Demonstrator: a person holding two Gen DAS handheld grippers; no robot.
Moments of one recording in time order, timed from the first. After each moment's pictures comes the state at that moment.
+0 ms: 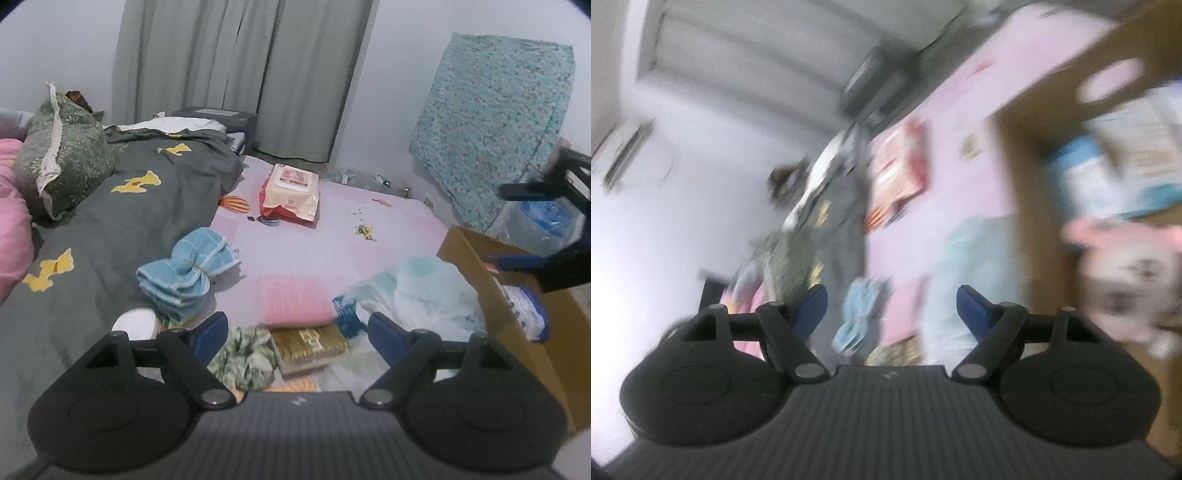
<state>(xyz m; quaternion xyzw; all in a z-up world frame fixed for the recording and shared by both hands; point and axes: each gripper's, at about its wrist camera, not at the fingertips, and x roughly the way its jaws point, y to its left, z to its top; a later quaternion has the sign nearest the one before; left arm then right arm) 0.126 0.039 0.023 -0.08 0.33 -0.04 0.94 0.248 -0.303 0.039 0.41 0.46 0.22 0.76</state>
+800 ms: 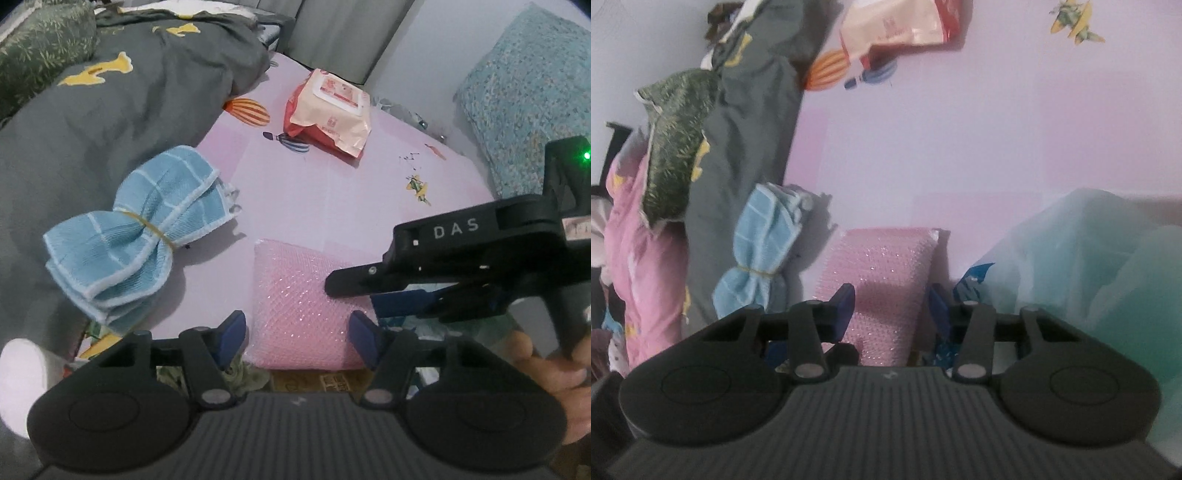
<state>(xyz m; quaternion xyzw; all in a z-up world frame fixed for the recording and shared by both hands) 0.264 0.051 -0.054 -0.17 0.48 -0.03 0.86 0.389 -0.123 -0.087 0.20 0.65 0.22 0.70</state>
